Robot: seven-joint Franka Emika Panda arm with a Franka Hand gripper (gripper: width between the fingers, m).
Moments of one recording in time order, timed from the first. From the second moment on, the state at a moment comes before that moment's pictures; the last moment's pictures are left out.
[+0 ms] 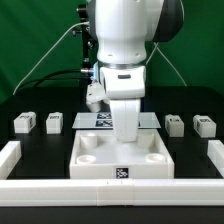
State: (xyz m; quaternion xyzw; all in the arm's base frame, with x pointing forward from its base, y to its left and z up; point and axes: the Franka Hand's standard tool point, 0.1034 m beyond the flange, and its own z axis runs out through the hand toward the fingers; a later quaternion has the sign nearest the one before) arm 0.451 -0.005 0.012 -0.70 -0.71 0.05 0.06
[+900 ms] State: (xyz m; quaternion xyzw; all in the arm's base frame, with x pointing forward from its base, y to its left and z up) arm 0.492 0.043 0.011 -0.73 -0.68 0.04 0.06
